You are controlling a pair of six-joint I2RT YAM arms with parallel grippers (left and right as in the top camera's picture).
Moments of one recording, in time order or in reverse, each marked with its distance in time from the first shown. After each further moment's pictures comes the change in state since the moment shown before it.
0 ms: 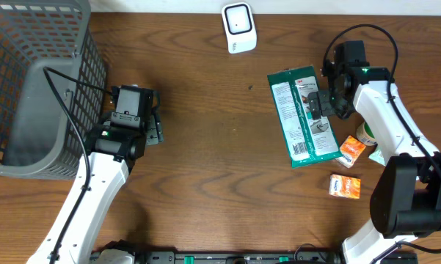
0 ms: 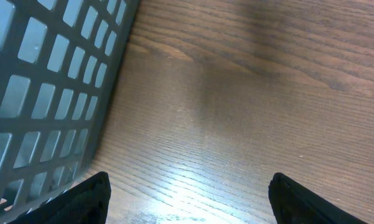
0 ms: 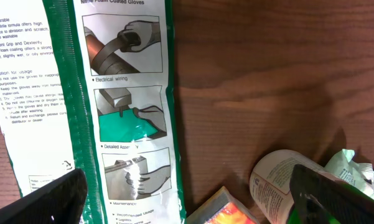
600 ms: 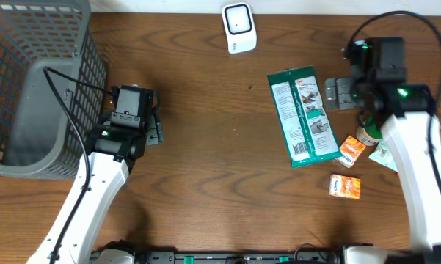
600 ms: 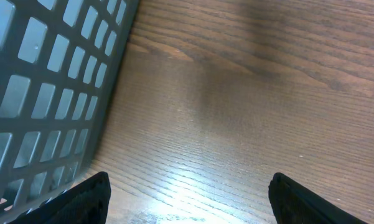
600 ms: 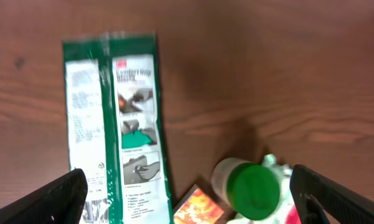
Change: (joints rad) left arm 0.000 0.000 0.000 0.000 0.000 0.000; right arm 0.001 -0.395 0.001 0.000 -0.003 0.000
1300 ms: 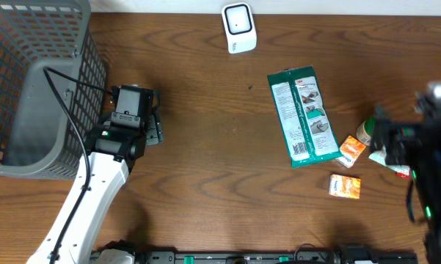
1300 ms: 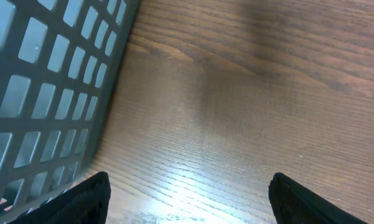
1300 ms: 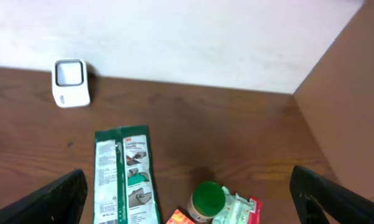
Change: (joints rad) left arm 0.000 0.000 0.000 0.000 0.000 0.000; right arm 0.000 -0.603 0.001 -0.081 0.008 0.006
